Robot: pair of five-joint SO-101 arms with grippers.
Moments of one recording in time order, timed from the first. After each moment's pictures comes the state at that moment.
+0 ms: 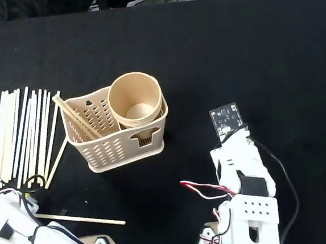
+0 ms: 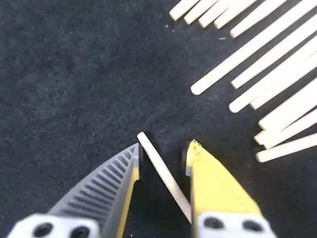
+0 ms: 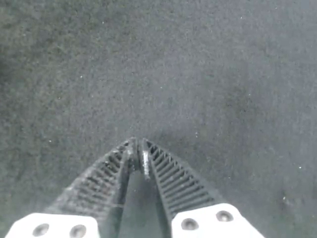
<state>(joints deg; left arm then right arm) -64.4 -40.0 77.3 48.6 -8.7 9.5 -76.2 92.0 42.9 25.6</state>
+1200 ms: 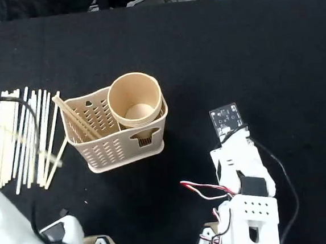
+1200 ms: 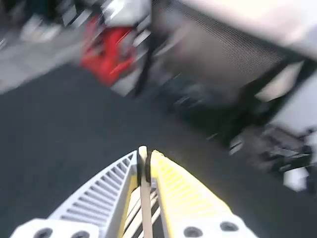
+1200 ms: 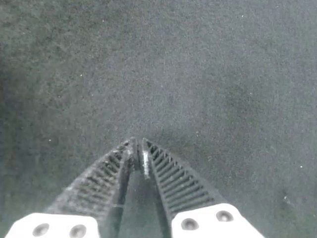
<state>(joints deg) -30.4 -39.2 -19.3 85.2 12.8 9.5 -76.2 92.2 42.9 25.6</state>
